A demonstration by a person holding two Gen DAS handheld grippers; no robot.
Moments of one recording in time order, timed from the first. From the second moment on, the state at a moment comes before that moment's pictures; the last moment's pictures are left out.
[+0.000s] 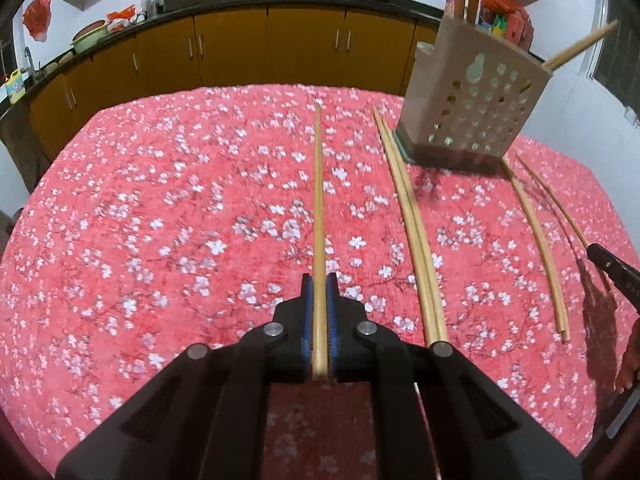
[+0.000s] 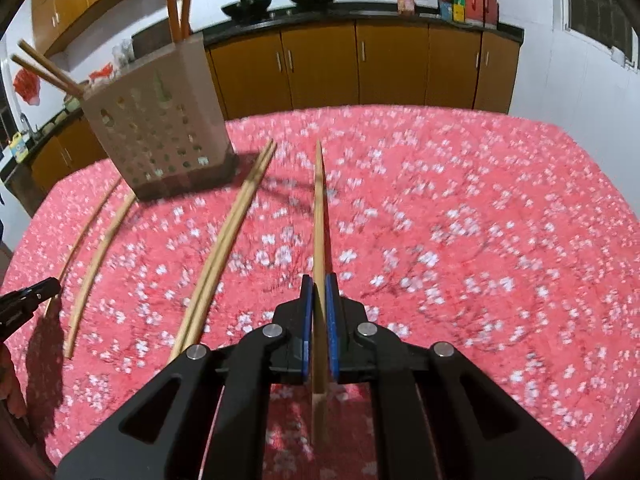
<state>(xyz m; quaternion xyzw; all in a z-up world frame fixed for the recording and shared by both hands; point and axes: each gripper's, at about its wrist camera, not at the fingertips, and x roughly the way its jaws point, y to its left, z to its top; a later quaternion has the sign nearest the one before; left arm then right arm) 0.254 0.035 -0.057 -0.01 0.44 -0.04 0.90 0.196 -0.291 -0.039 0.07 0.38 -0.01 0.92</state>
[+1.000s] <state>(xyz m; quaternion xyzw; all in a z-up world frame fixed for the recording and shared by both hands) 0.217 0.042 0.116 -0.03 0.24 -0.09 0.97 0.169 -0.301 0.106 0.07 0.20 0.01 0.98</state>
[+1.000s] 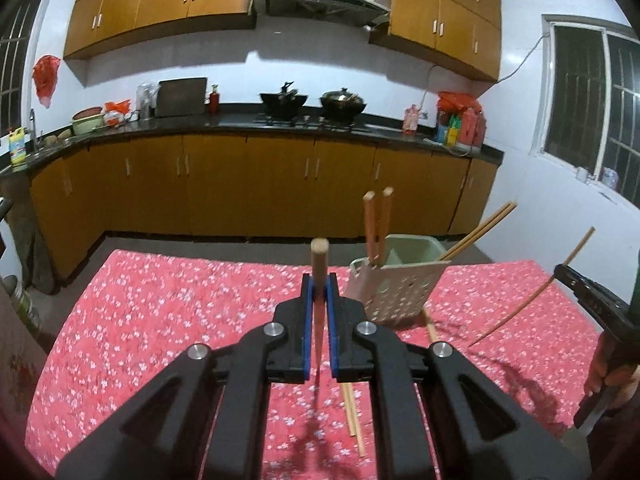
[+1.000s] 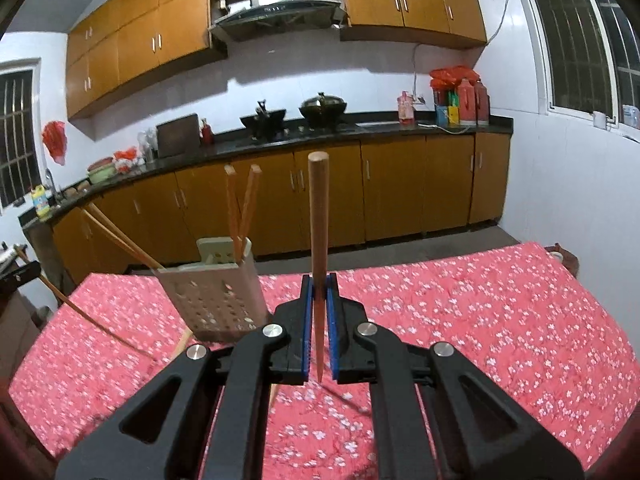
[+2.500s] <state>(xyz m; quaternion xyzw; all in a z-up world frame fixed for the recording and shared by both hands) 0.313 -0.018 0.160 -0.11 0.13 -0.09 0.98 0.244 -0.242 0.146 0.13 0.12 0.08 0.98</state>
